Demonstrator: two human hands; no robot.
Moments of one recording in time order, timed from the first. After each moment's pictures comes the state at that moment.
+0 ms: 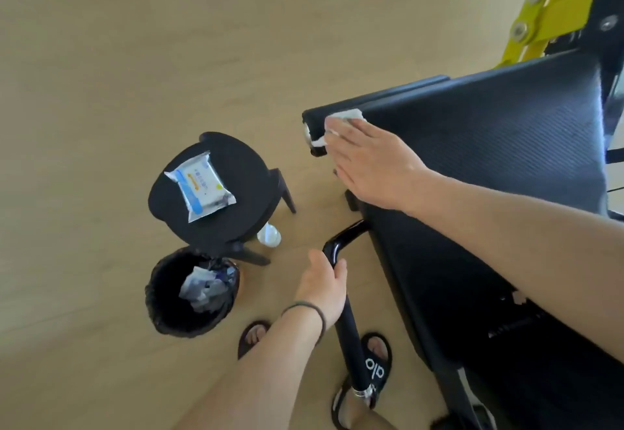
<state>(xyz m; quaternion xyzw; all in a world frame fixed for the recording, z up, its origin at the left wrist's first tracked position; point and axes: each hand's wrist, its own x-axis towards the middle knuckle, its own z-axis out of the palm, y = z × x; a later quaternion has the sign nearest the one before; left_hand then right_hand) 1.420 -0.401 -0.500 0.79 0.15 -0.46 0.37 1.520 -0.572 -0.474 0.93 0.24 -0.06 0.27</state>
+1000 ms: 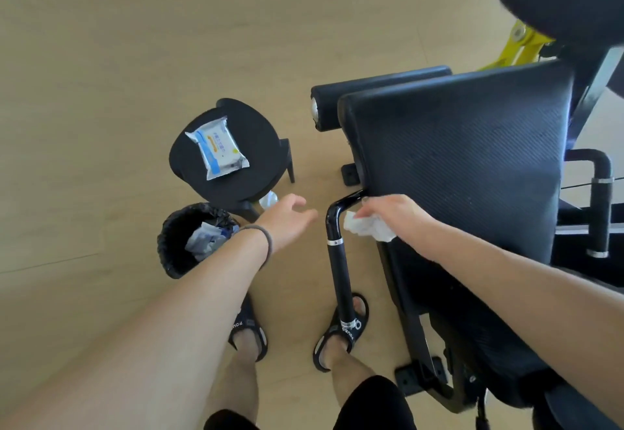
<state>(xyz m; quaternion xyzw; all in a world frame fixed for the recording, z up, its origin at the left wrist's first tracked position) 1.467 -0.326 -0.442 0.80 0.06 -0.48 0.36 1.410 -0.530 -0.414 0.73 -0.38 -0.33 -0.47</state>
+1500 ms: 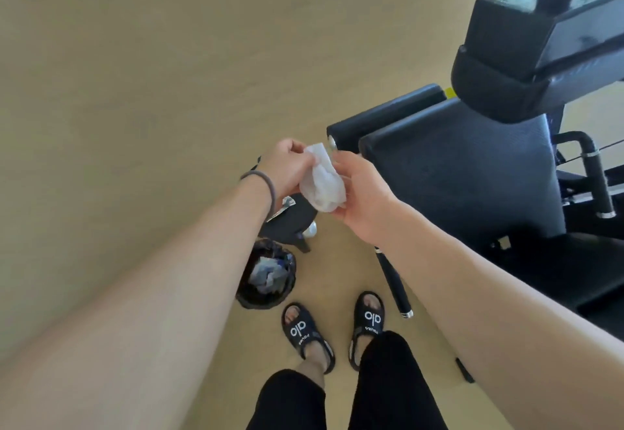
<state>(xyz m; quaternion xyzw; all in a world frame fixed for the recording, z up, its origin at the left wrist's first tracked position) 1.583 -0.278 -0.270 0.78 0.05 -0.38 0.50 1.488 -0.387 -0.261 0.42 -0.43 -0.13 -0.79</state>
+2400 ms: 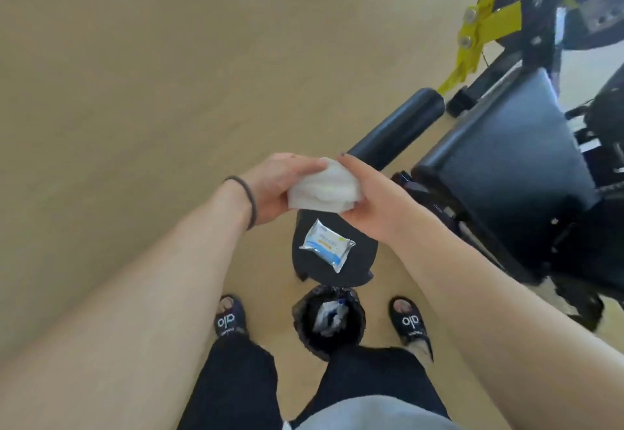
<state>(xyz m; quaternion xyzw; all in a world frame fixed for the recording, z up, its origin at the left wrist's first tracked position) 1.827 -0.176 -0.238 0.61 -0.04 -0.61 0.50 1.699 -0.274 -0.254 0.27 -0.51 0.02 -0.82</state>
